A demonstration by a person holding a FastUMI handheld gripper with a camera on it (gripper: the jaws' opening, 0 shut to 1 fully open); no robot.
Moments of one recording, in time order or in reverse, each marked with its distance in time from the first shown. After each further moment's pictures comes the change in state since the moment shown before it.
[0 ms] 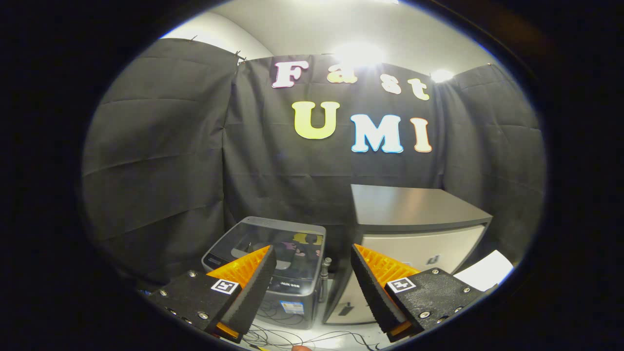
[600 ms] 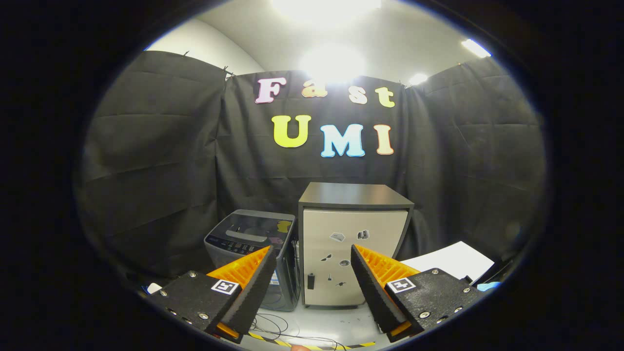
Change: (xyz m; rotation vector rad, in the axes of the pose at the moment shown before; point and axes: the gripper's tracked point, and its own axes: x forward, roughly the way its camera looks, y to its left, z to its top) arm -0.223 -0.073 -0.022 0.039 -0.025 -0.082
